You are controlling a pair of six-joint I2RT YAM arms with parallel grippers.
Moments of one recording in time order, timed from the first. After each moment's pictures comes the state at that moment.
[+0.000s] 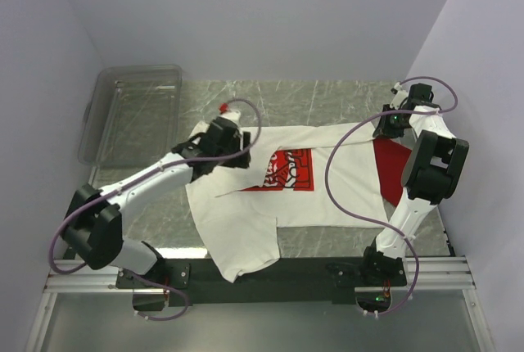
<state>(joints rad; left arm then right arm) -0.69 1.45 1.04 -0.33 -0.15 -0.42 -0.33 1.98 1.51 -0.61 -0.38 -0.09</state>
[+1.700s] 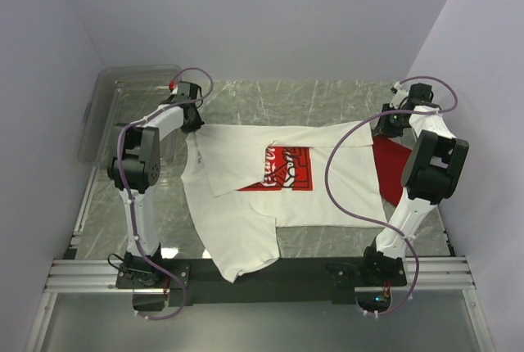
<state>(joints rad) -0.17 2.11 1.53 -0.38 -0.22 -0.53 -0.33 1.98 1.51 -0.60 -0.40 -0.08</state>
